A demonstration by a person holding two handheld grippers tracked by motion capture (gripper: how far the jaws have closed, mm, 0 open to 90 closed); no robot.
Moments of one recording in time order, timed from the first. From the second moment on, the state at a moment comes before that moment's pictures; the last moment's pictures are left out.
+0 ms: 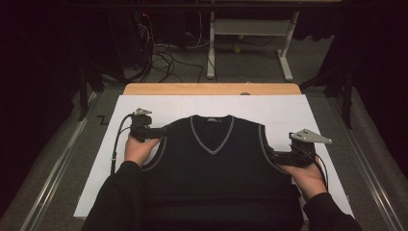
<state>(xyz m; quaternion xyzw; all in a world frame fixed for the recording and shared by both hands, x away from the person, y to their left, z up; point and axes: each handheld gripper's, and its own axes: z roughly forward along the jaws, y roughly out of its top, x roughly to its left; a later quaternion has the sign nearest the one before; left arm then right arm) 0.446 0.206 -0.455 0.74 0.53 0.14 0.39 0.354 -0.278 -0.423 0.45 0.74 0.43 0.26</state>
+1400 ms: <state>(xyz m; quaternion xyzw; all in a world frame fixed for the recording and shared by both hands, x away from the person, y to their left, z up) 0.445 0.173 -0.473 0.76 0.54 0.14 0.33 0.469 -0.242 -0.465 0.53 0.77 0.30 0.21</state>
